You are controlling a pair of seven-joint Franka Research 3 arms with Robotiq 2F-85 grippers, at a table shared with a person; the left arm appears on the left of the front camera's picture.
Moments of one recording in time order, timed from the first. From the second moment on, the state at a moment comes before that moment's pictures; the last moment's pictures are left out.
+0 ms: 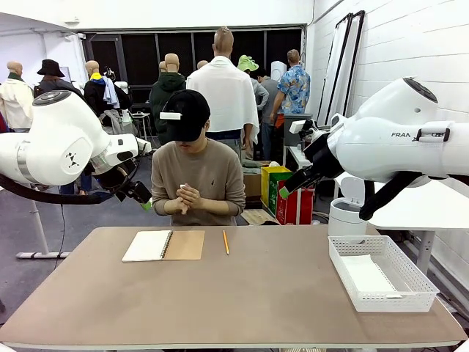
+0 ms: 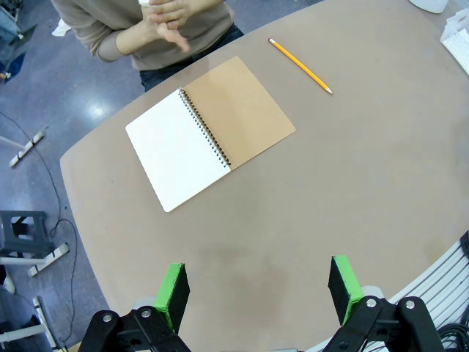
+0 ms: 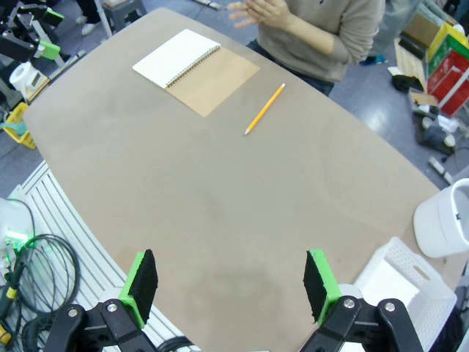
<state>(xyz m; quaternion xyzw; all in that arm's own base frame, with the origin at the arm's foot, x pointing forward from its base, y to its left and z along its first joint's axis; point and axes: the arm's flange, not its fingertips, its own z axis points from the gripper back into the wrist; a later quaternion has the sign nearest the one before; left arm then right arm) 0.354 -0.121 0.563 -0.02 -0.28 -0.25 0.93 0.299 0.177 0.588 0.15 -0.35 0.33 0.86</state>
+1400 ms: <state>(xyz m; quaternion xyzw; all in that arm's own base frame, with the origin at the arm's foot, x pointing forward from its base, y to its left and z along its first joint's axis) 0.354 -0.121 0.563 -0.02 -0.28 -0.25 0.93 0.299 0.177 0.588 0.15 -0.35 0.33 0.86</state>
